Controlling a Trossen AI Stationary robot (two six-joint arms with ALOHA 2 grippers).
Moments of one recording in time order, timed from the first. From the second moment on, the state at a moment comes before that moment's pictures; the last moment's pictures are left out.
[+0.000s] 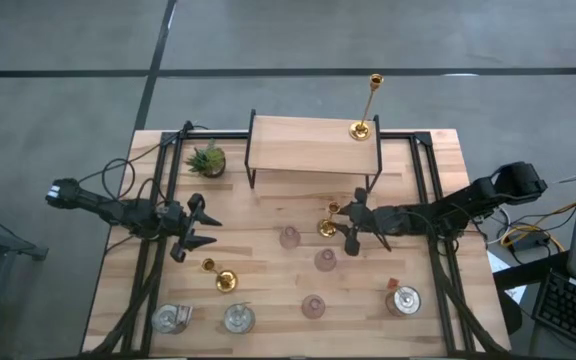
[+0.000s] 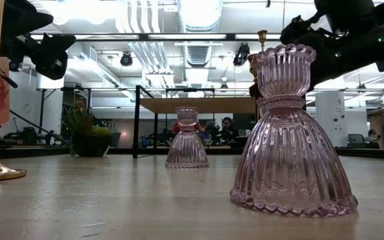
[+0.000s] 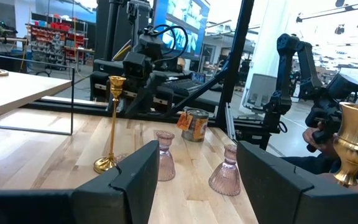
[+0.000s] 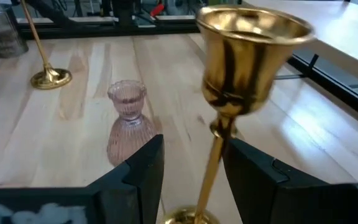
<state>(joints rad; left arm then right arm) -0.30 0.20 0.01 0.24 -0.13 -0.17 0.17 1.34 0.35 0.64 0.40 0.13</state>
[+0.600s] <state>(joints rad) -0.30 0.20 0.01 0.24 -0.13 -0.17 0.17 1.35 0.39 0.65 0.40 0.10</state>
